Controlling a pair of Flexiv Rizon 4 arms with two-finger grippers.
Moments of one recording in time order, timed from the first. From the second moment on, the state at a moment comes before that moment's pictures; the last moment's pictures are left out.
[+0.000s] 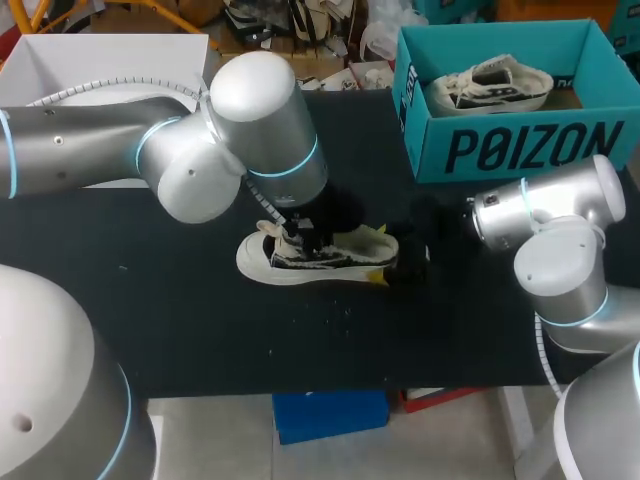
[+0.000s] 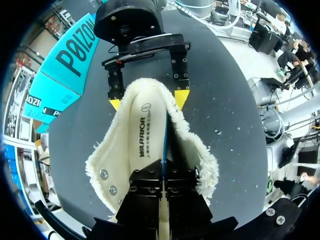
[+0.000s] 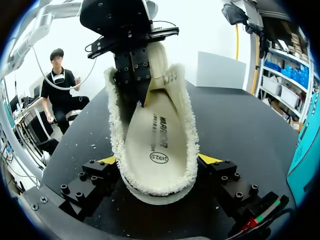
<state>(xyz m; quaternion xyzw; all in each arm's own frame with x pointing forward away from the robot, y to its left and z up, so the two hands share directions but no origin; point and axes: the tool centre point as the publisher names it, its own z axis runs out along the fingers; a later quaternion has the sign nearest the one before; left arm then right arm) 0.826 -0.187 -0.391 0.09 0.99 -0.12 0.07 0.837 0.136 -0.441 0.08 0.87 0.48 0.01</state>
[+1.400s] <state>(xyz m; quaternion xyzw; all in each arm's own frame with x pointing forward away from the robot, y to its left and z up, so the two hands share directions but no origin) 0.814 -0.204 -0.379 0.19 0.96 -0.17 0.08 0.837 0.135 -0.441 0.08 0.88 0.48 0.01</state>
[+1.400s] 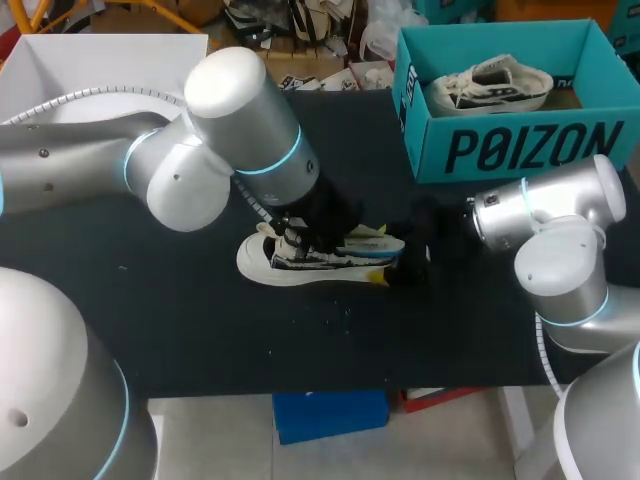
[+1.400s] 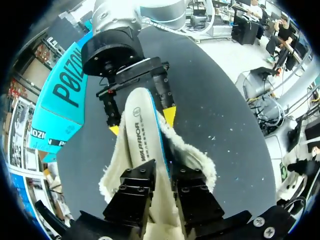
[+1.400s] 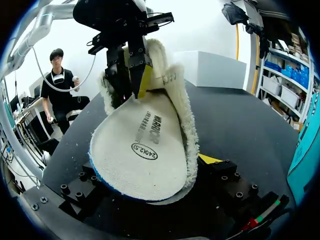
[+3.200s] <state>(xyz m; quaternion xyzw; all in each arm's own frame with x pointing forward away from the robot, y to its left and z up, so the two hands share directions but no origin) 0.755 -0.260 -0.294 0.24 0.91 -0.32 0.07 0.837 0.135 -0.441 0.08 0.87 0.48 0.01</state>
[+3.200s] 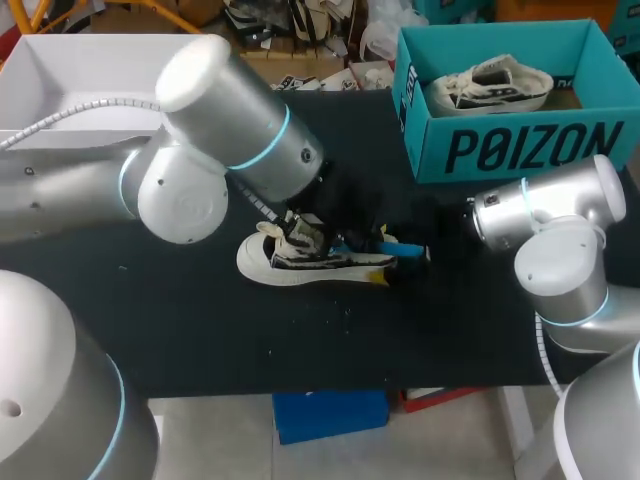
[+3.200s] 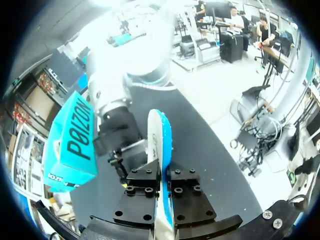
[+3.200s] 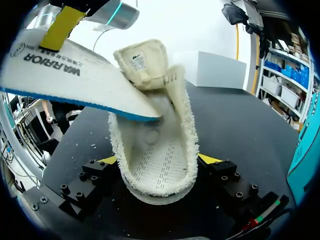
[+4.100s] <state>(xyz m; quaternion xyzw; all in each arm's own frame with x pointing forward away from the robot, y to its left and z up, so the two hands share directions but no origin) 0.738 -0.249 -0.182 0.22 0.79 -0.57 -0.02 0.837 0.135 -0.441 0.08 0.87 0.48 0.01</state>
